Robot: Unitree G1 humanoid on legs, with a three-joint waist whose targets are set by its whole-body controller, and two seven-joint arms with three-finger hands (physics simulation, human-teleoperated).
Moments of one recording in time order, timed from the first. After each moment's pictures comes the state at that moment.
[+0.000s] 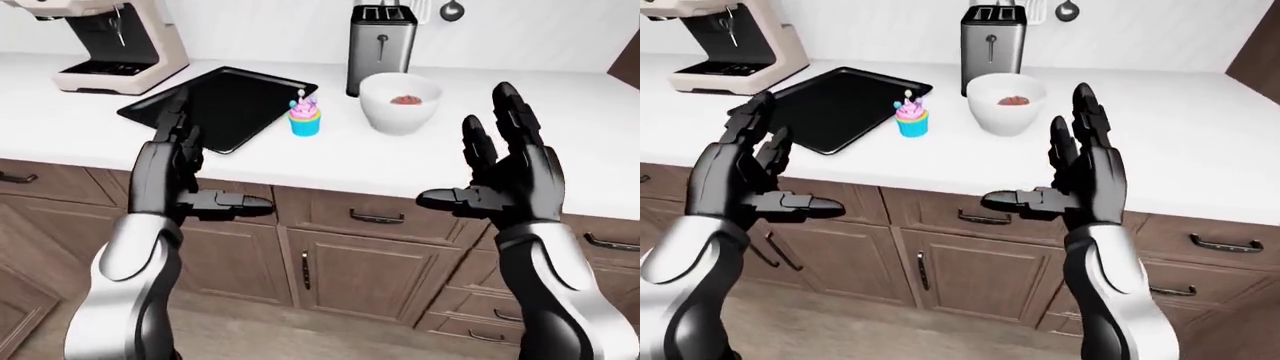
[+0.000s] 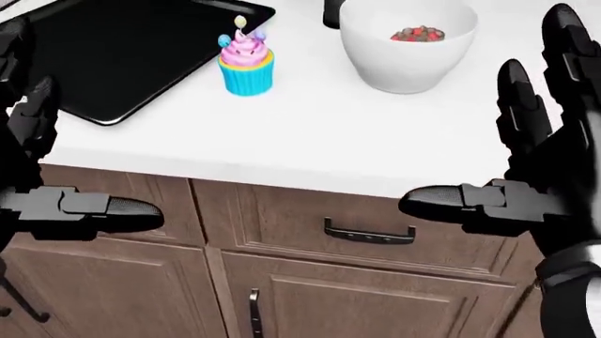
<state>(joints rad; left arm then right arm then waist) -0.39 0.22 0.22 -0.72 -0.09 0.99 -0.07 -0.27 -0.17 -0.25 -0.73 0.43 0.73 -0.17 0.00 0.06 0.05</state>
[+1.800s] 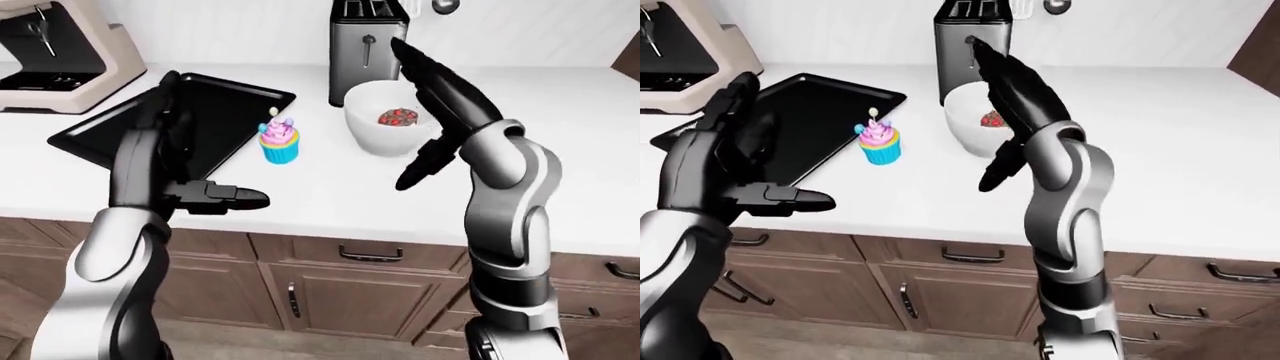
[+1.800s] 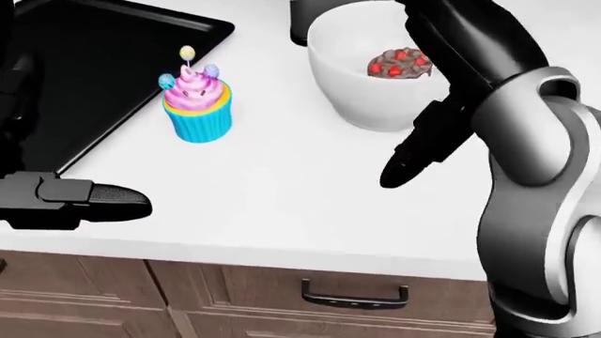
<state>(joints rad) -0.45 0.27 0.26 -0.79 -0.16 1.09 -0.05 -0.74 -0.22 0.00 -0.30 -0.95 0.45 0.75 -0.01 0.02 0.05</state>
